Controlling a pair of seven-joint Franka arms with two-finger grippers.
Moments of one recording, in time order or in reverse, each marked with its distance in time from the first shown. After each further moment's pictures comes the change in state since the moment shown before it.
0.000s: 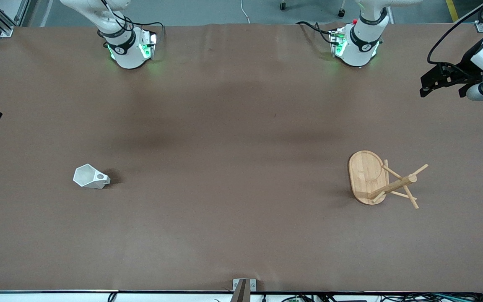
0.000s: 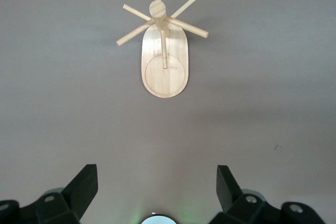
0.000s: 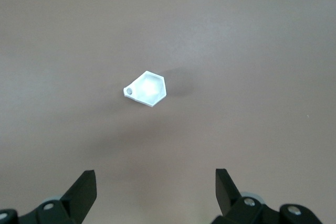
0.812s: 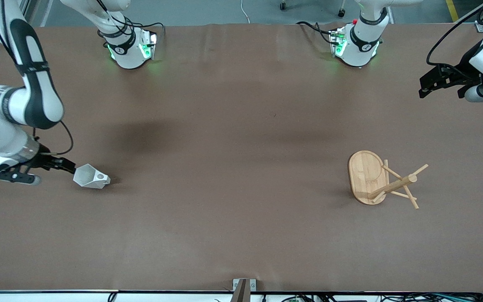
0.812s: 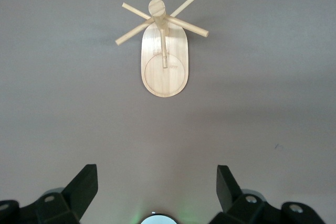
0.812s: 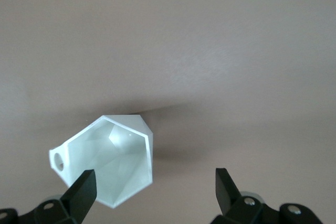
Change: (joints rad) left arm 0.000 0.008 -0.001 -0.002 0.000 0.000 0.000; right arm -0.010 0.195 0.015 -0.597 0.000 0.876 -0.086
